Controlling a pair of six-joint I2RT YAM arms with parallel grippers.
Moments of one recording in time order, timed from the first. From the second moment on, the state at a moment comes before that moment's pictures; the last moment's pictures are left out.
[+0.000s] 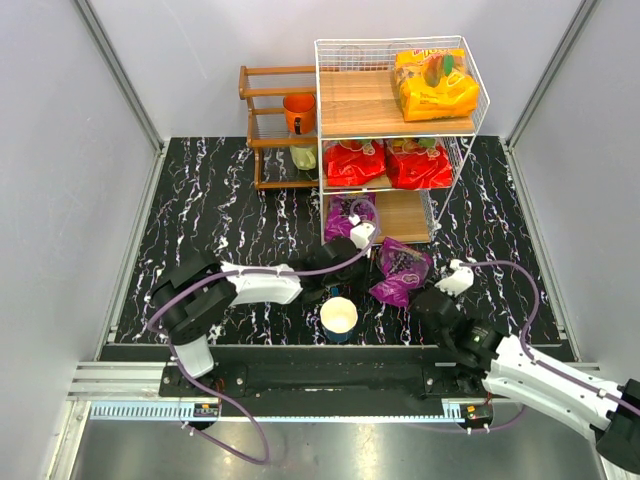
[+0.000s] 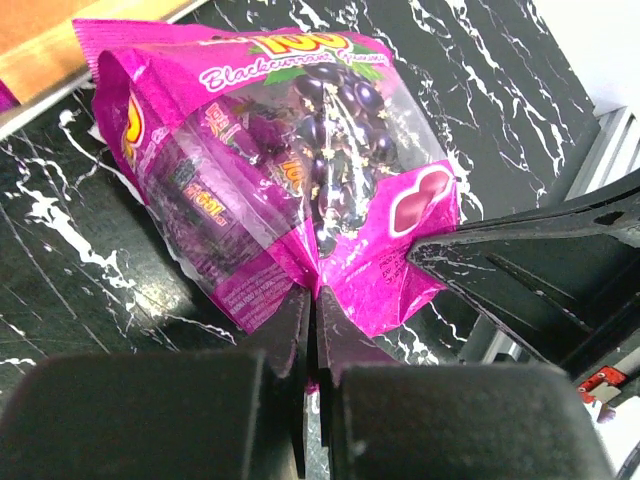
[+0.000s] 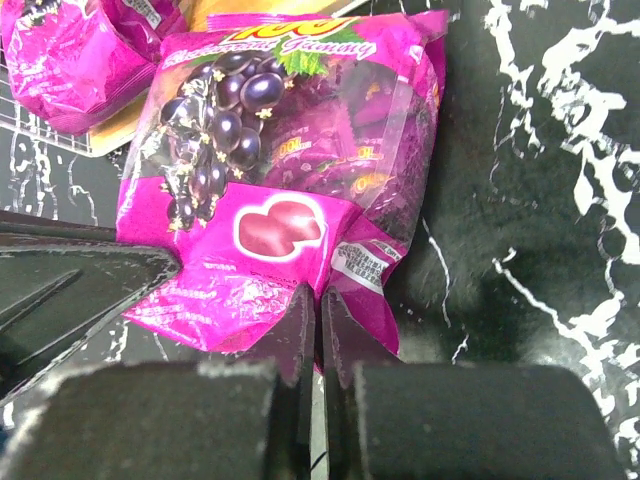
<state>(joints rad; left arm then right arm) -0.99 1.76 0.92 0.39 0.13 -0.54 0.90 0.58 0.24 -0.32 0.67 1.02</state>
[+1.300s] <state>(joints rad) -0.92 1.88 1.19 0.33 0.02 -0.36 0.57 0.99 0.42 0.16 0.61 0.49</state>
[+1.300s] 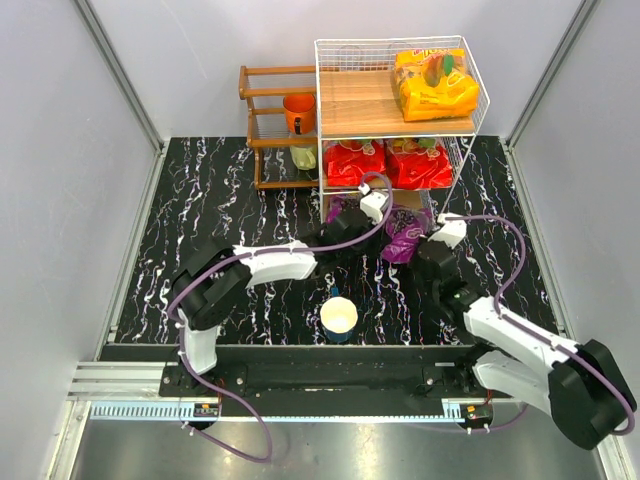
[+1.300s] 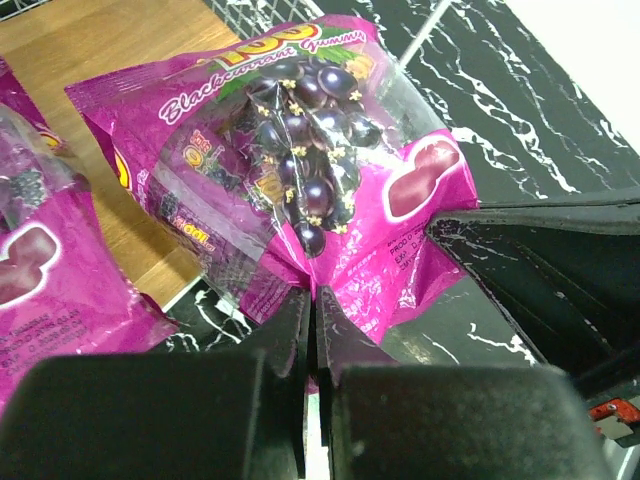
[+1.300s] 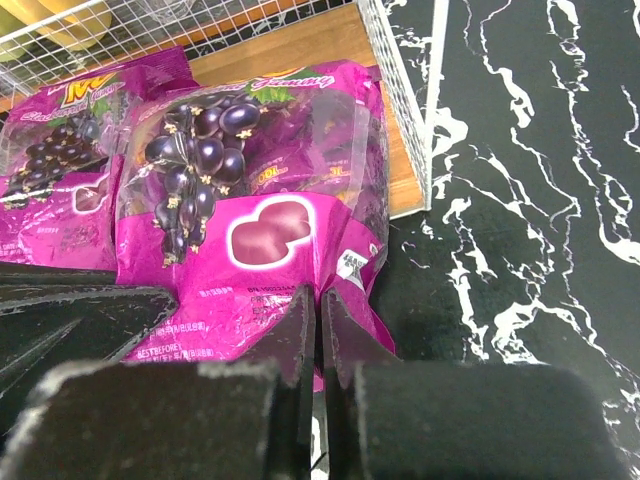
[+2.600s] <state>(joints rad) -0.88 1.97 1.24 0.37 0.02 -0.32 0.37 1.49 0.45 0.77 0.51 0.32</state>
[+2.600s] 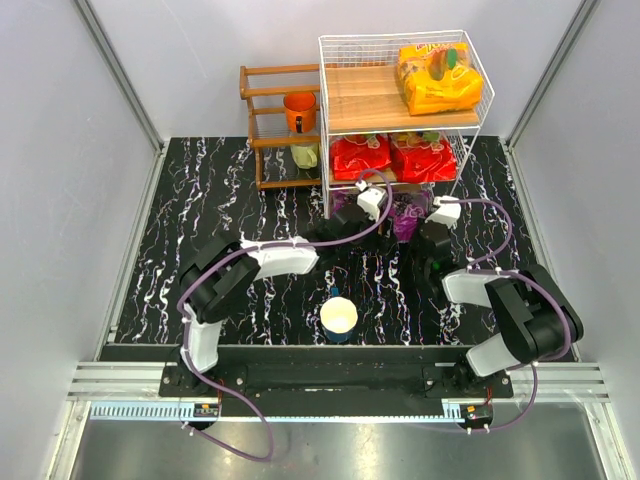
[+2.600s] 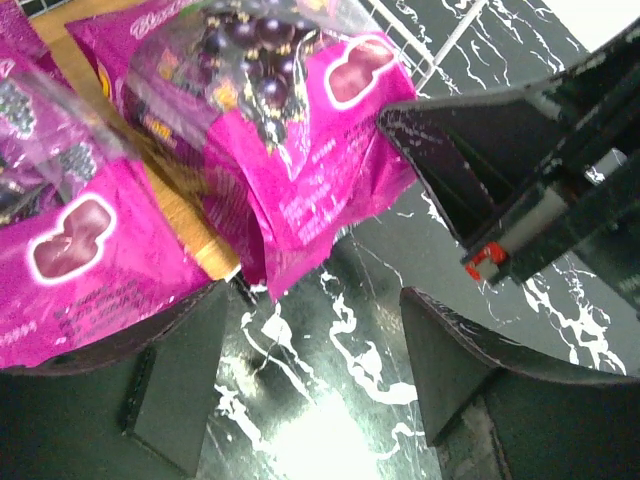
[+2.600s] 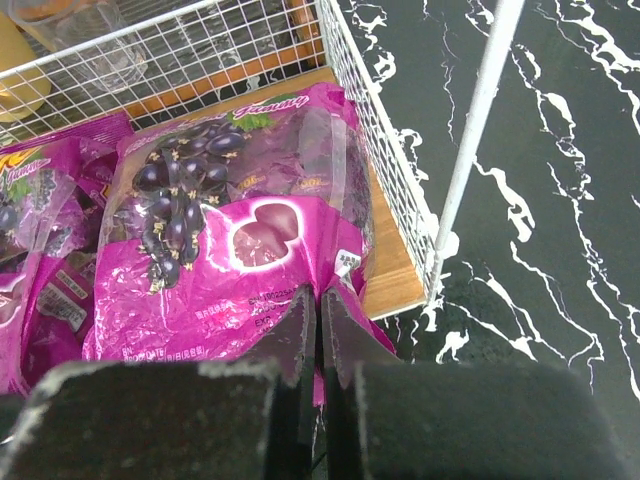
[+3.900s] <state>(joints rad) -1.10 1.36 0.86 0.21 -0.15 -0.40 0.34 1.19 0.43 0.60 0.48 0.40</state>
